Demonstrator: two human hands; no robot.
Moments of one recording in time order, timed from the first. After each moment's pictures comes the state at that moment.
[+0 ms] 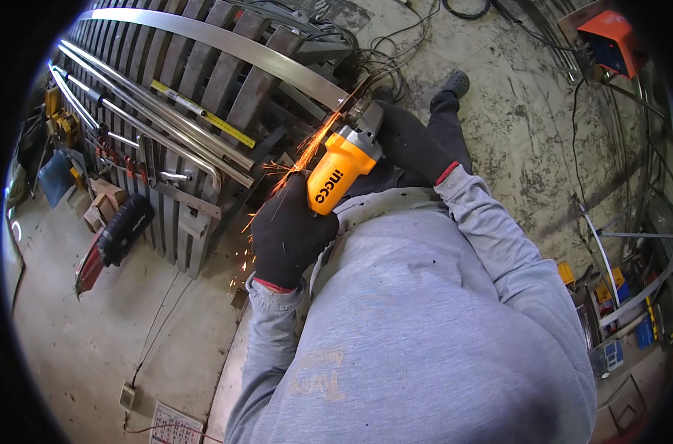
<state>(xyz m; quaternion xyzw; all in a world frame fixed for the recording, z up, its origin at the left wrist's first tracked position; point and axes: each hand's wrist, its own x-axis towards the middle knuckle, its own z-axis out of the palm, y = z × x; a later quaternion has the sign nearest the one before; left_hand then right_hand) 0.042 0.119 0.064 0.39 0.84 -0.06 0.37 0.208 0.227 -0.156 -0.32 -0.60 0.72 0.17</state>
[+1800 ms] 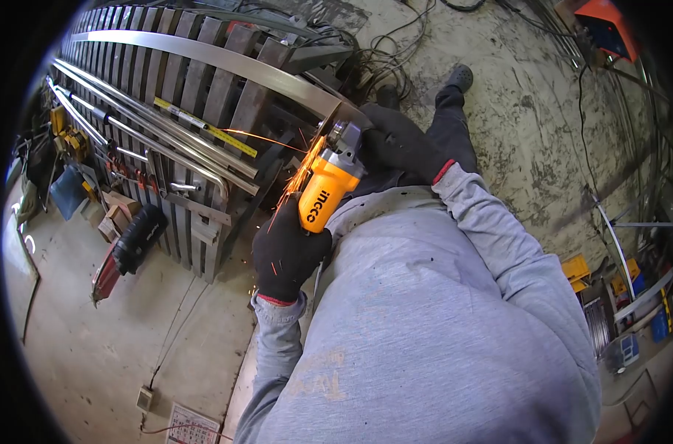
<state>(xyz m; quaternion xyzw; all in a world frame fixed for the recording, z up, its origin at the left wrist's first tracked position) 0.047 0.110 0.062 0.36 0.85 -0.05 0.38 0.214 0.245 -0.150 -0.29 -0.61 0.71 0.20</state>
